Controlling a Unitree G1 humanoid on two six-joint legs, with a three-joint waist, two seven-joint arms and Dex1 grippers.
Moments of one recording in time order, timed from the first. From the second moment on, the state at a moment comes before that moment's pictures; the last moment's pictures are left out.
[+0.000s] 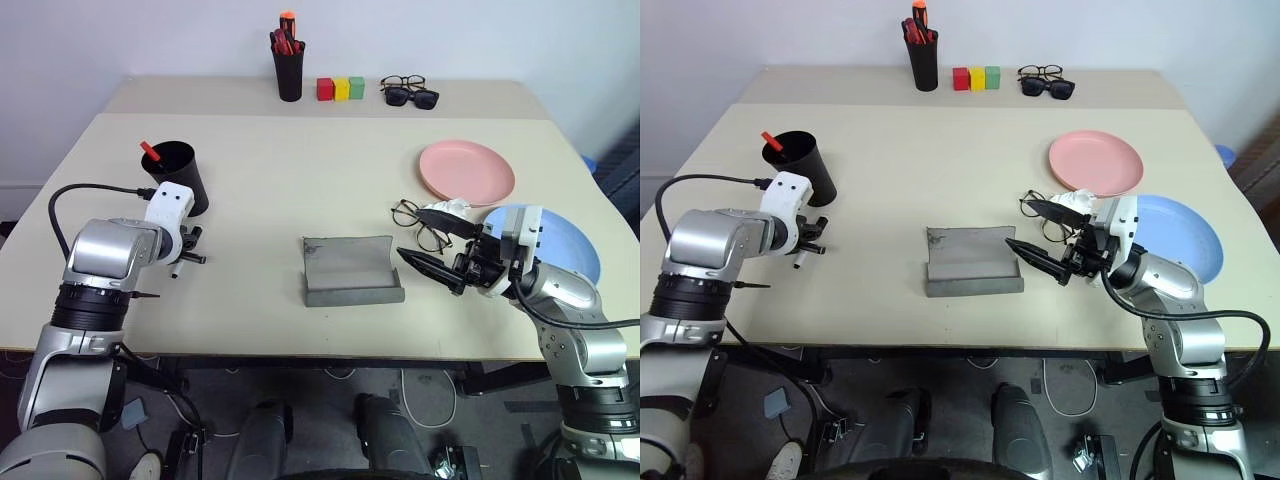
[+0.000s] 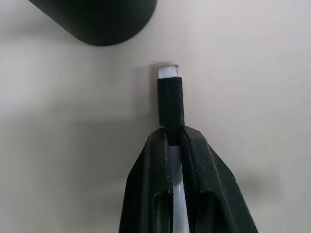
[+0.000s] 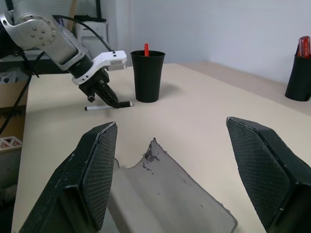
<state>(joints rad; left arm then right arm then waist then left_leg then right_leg) -0.68 0.69 -0.05 0.10 -0.23 1.28 -0.39 -0.20 -0.58 -0.17 -0.19 0.61 0.18 1.04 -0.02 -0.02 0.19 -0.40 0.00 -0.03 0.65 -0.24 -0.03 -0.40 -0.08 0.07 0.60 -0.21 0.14</state>
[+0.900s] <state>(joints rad) -0.58 0.53 -0.01 -0.43 -0.25 0.95 -0.35 -0.30 -0.60 -0.13 -0.07 0.59 0.16 1.24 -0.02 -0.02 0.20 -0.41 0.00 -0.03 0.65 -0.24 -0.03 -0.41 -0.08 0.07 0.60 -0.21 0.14</state>
